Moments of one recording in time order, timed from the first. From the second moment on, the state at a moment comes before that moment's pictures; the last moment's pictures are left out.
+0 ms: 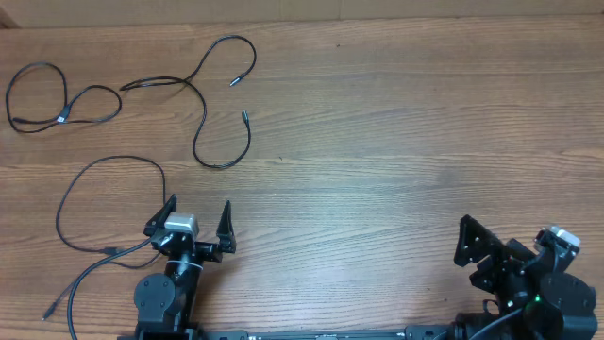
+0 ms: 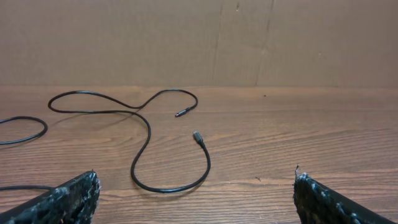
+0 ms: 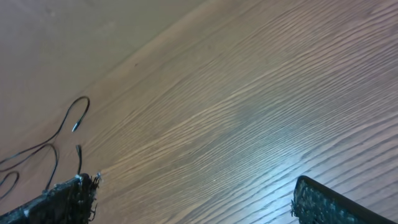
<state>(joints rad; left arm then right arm) -0.05 0.01 0.02 -0.08 0.09 -0.07 -0.05 0.22 0.73 -1.03 -0.04 0.54</state>
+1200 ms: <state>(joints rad) -0.05 0.01 0.01 -0.08 0.09 -0.07 -0.07 0.01 0.16 -0.06 -0.05 0.41</state>
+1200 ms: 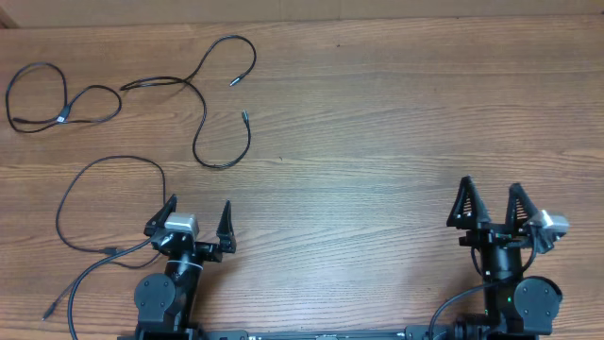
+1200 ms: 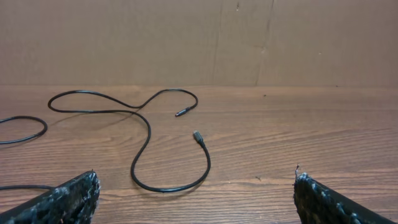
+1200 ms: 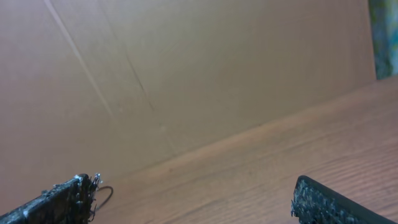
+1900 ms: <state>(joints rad) -0.05 0.01 0.01 -0.07 0.09 -0.07 -0.07 0.01 0.02 -0.02 -0.08 0.23</state>
